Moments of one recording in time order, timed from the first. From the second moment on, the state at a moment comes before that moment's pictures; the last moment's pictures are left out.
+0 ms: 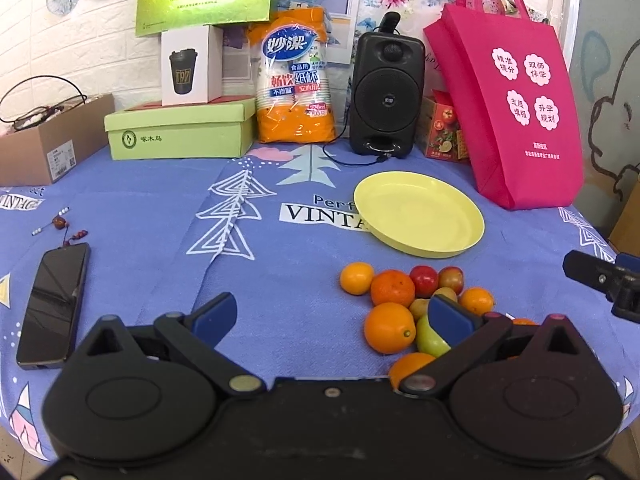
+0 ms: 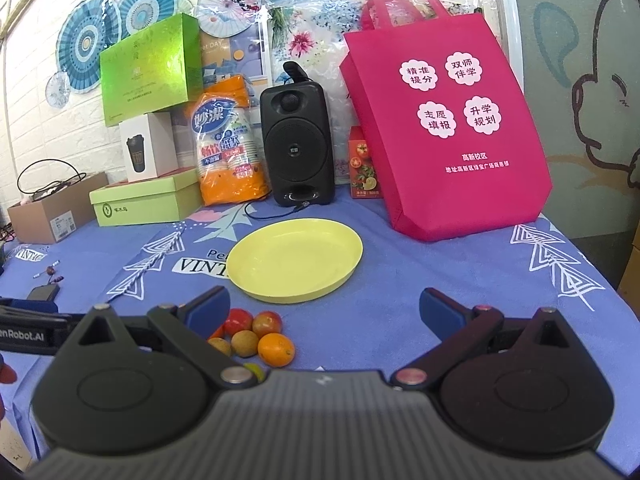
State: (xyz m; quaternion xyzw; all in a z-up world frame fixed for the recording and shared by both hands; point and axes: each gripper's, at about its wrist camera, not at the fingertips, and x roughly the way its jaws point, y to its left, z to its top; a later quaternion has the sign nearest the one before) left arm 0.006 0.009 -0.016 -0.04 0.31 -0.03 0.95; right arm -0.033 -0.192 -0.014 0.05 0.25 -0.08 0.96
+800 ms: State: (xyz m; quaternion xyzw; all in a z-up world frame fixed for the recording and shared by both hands) left arm -0.036 -0.041 -0.060 0.08 0.30 -0.13 0.94; right arm -0.042 -0.183 -0.056 -0.06 0.27 0.00 0.96
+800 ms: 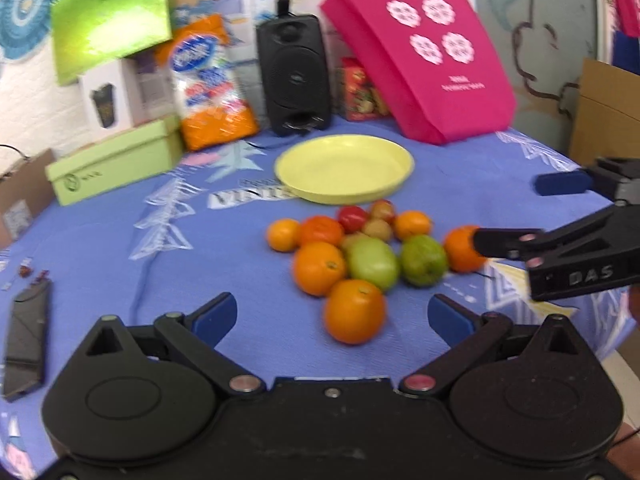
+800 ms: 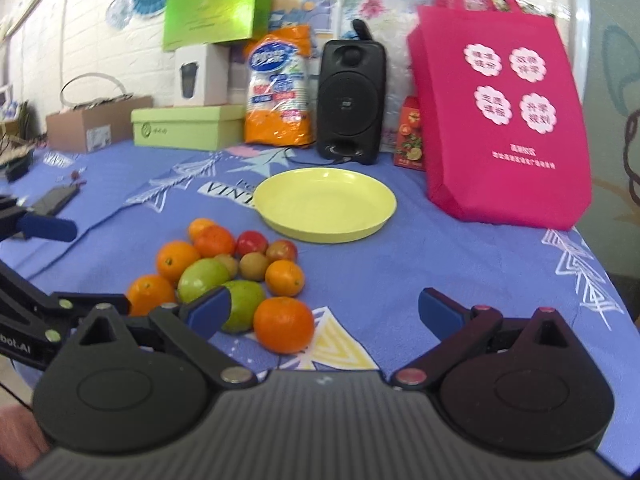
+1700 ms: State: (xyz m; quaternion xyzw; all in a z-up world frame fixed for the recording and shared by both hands) left arm 0.003 -0.036 -0.090 0.03 0.35 -0.17 0.92; right arm -0.011 -0.184 -0.092 -0.05 0.35 0.07 0.93
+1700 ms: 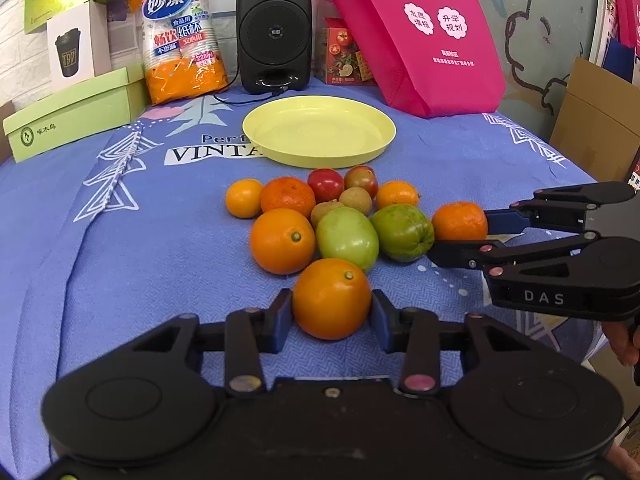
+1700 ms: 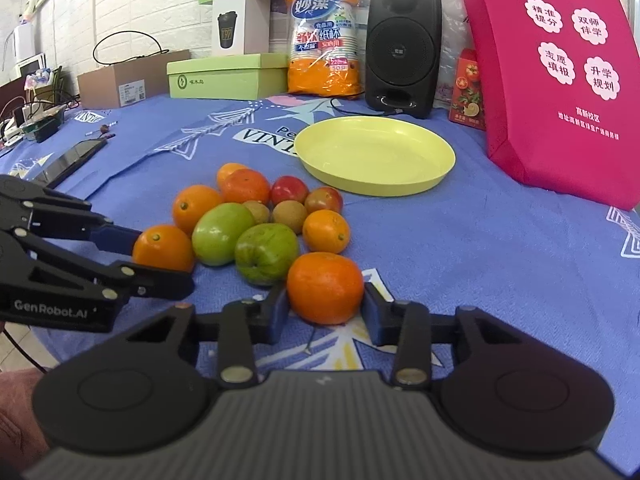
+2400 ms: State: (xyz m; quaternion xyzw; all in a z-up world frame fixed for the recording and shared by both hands) left arm 0.068 -0.025 -0.025 0.03 0.31 -0.18 0.93; right arm 0.019 -0.188 -0.035 -0.06 0.30 0.07 0.95
